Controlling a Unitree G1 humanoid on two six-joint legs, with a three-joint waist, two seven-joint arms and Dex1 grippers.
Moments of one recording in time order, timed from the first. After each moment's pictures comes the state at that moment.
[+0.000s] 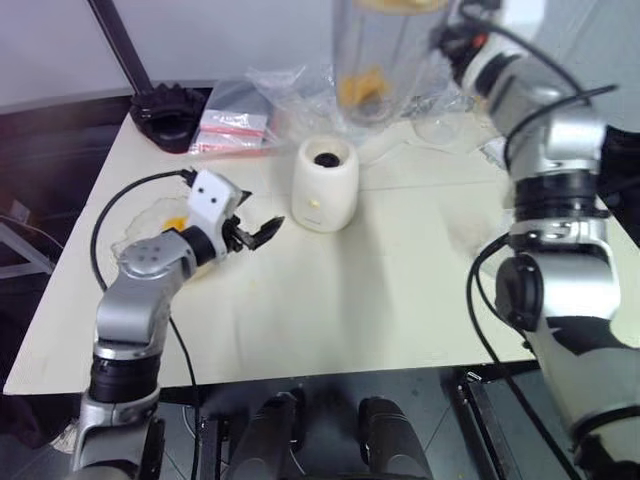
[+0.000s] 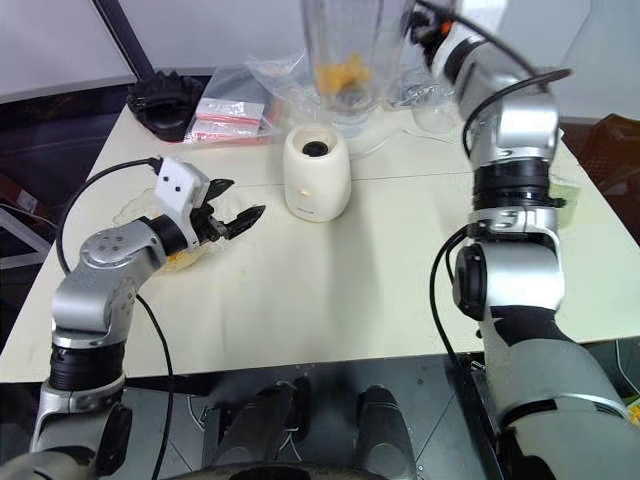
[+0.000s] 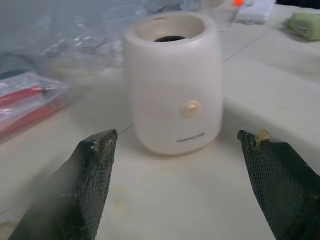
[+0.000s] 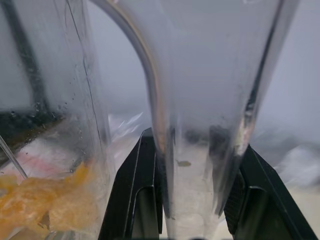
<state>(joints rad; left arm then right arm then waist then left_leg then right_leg) -0.40 0.44 0.11 -0.37 -0.19 0.71 -0.62 -1.33 -0.38 -0.15 0.78 0.20 0.41 0.33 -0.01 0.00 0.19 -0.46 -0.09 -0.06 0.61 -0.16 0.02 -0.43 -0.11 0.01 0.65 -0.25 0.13</state>
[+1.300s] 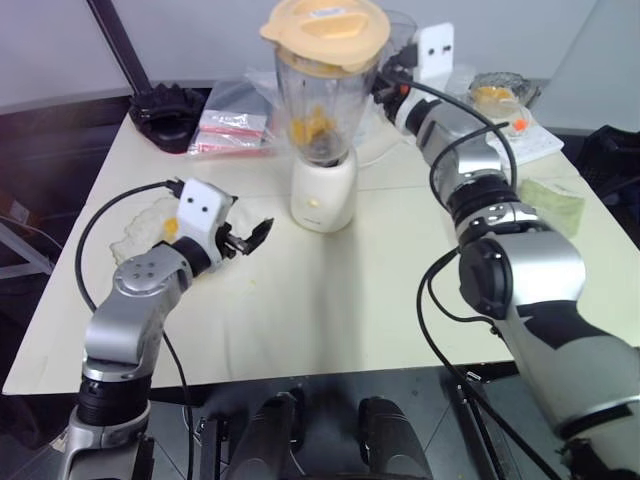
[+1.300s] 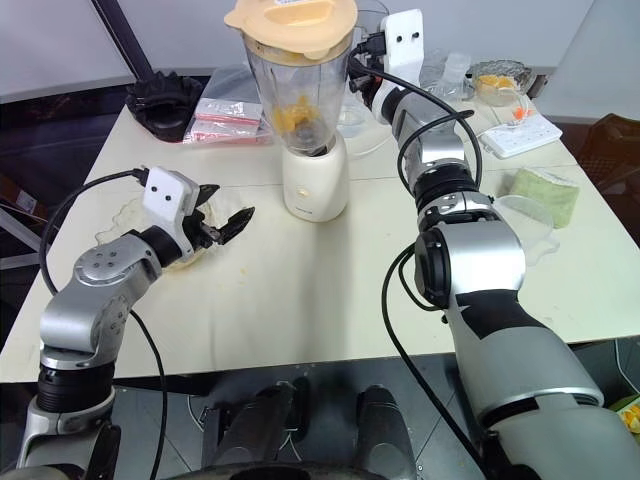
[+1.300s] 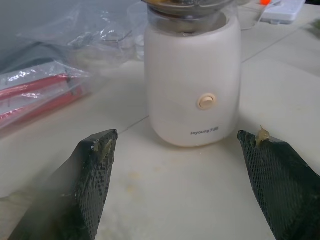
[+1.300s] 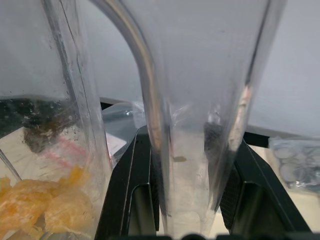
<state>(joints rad) -0.33 0.45 0.10 -0.43 -0.27 0.72 -0.47 -1.44 -0.27 -0.17 1.28 0.11 -0.12 0.41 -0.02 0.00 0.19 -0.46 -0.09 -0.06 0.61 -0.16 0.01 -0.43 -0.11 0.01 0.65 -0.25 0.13</state>
